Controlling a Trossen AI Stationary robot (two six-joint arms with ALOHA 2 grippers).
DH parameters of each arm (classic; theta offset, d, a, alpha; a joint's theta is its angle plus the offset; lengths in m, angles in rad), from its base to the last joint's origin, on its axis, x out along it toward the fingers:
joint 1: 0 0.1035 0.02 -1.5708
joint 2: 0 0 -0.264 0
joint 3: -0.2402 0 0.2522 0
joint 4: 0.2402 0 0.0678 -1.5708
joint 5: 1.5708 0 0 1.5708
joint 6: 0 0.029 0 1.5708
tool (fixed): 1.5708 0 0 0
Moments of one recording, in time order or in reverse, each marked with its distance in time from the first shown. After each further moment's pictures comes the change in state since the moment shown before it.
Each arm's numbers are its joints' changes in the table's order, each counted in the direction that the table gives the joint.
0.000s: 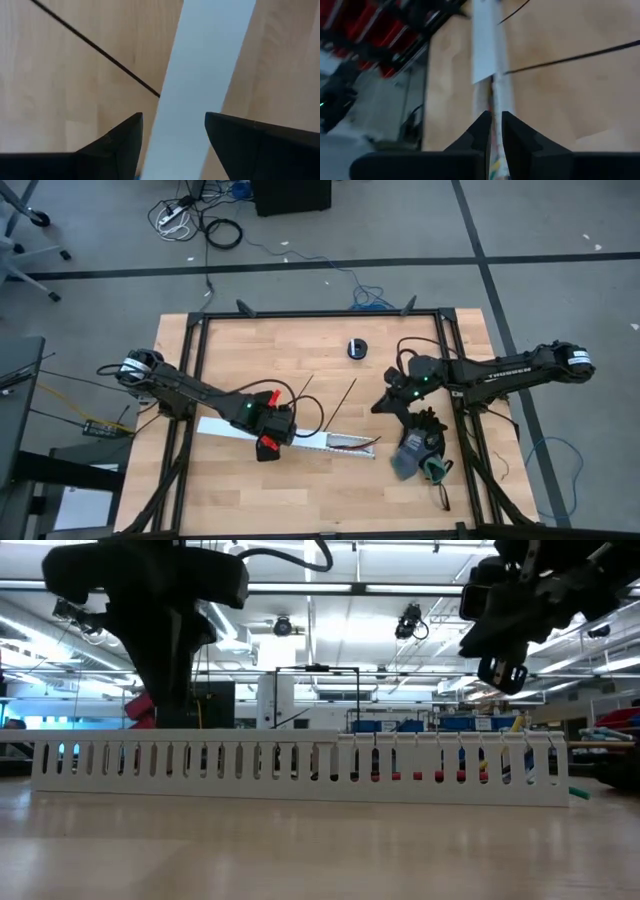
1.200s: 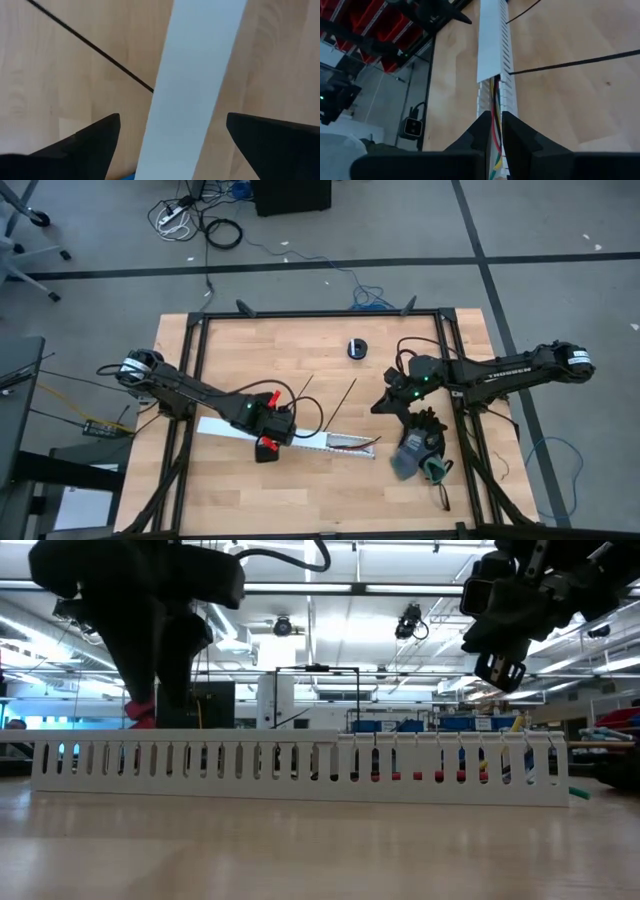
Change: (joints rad) left arm -0.011 0.001 0.000 0.012 0.032 -0.002; right arm 0.001 0.000 0.000 -0.012 -0.011 -0.038
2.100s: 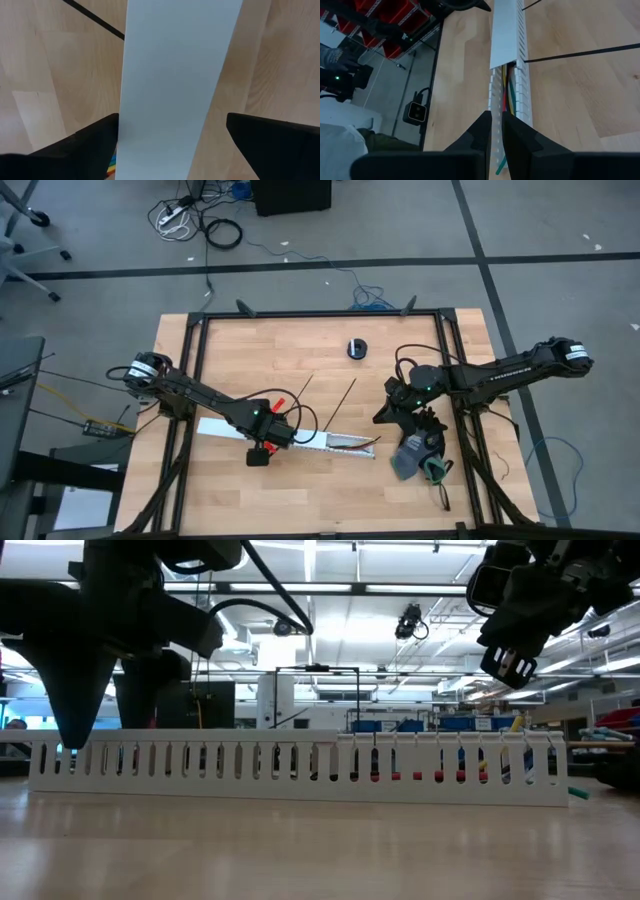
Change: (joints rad) left arm -0.004 0.066 0.065 0.042 0.118 0.034; right arm 0.119 0.004 0.000 0.001 0.061 -0.017
